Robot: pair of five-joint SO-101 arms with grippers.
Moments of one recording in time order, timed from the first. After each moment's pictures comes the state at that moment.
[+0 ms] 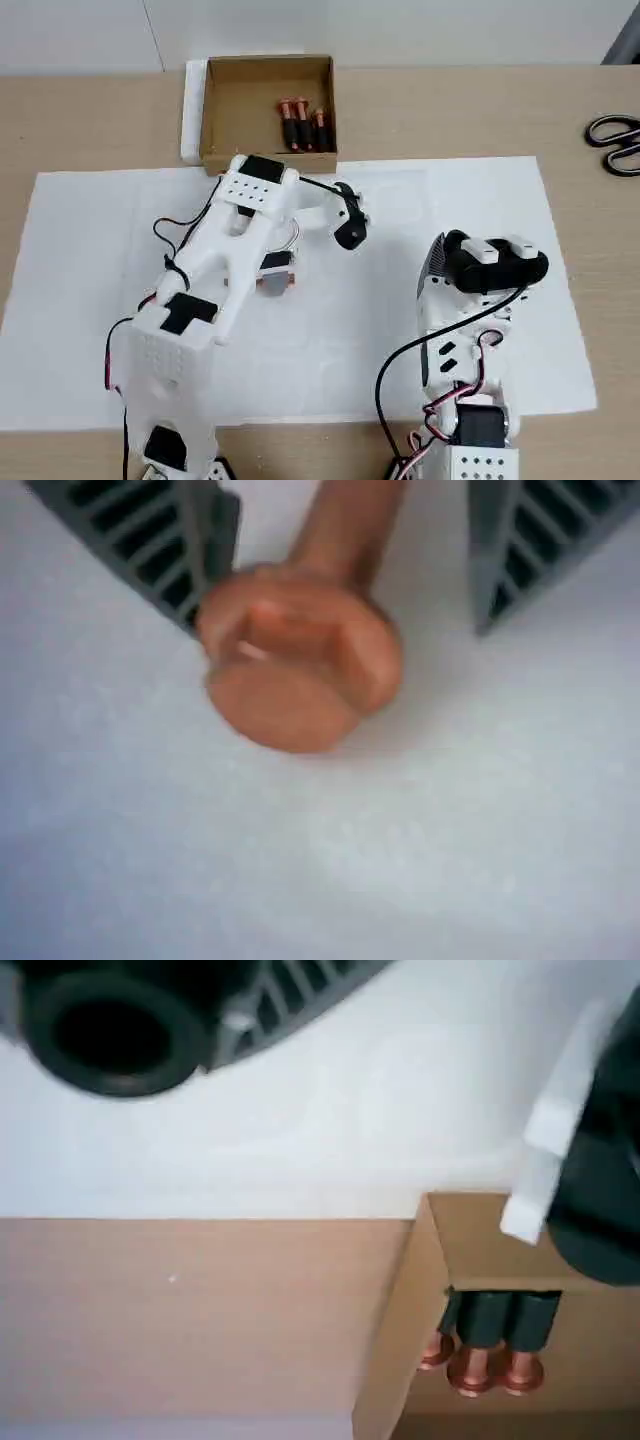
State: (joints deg) left arm 14.7 34.9 -14.3 92.9 -53.0; right arm -0.4 -102.9 96.1 28.1 -5.0
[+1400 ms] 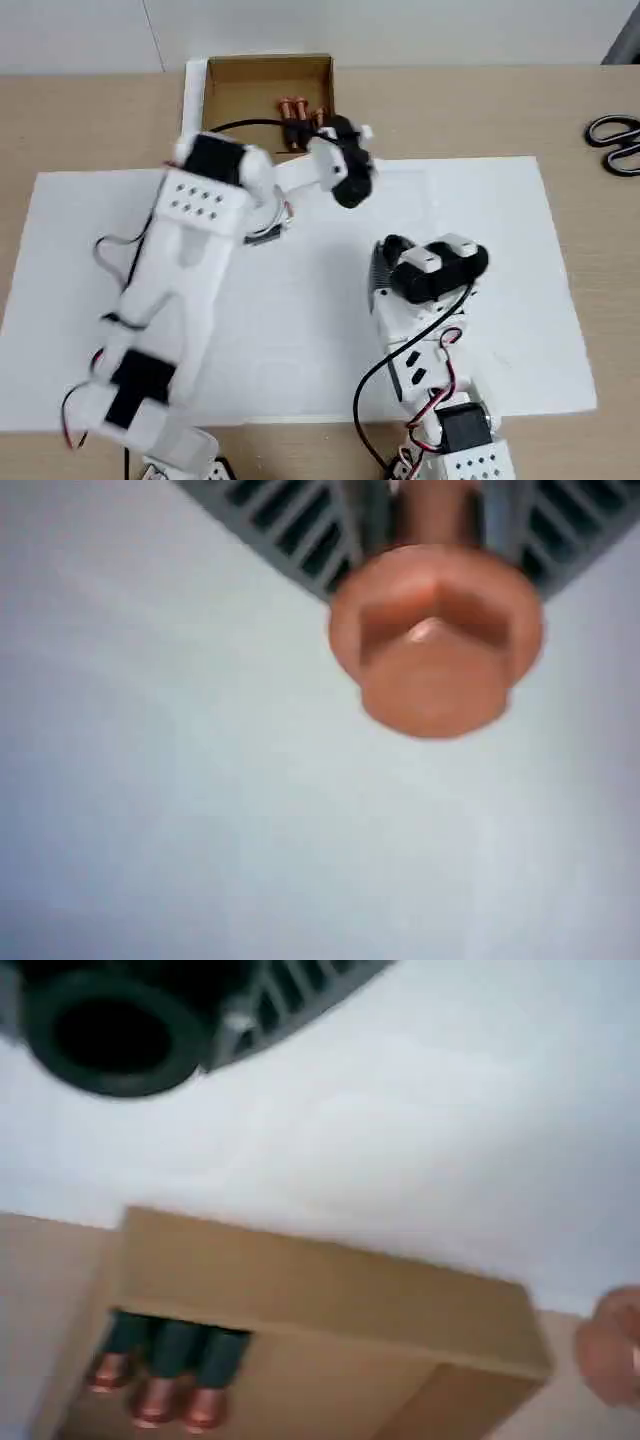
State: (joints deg) left arm 14.5 2.0 -13.2 99.5 -46.5; right arm -17.6 -102.9 96.1 28.0 -5.0
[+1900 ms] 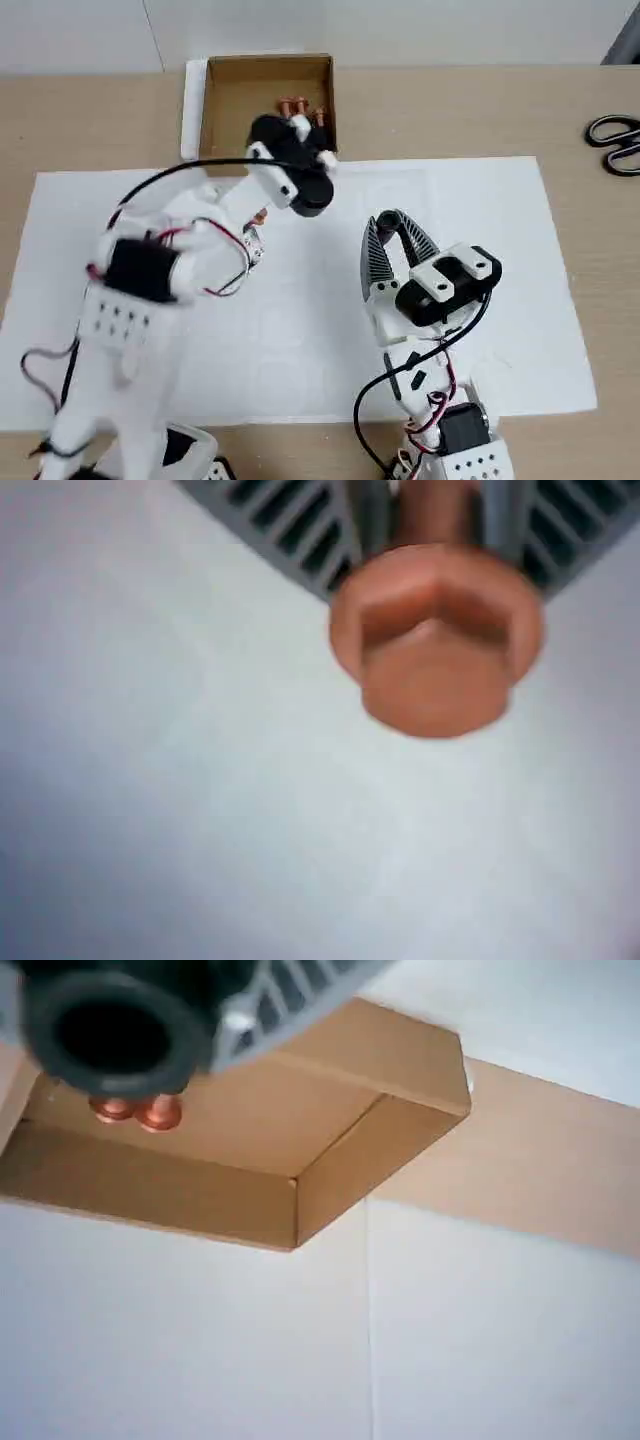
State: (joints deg) left arm 13.8 -33.5 15.3 84.0 -28.1; right arm -19.3 -102.9 96.1 11.9 -5.0
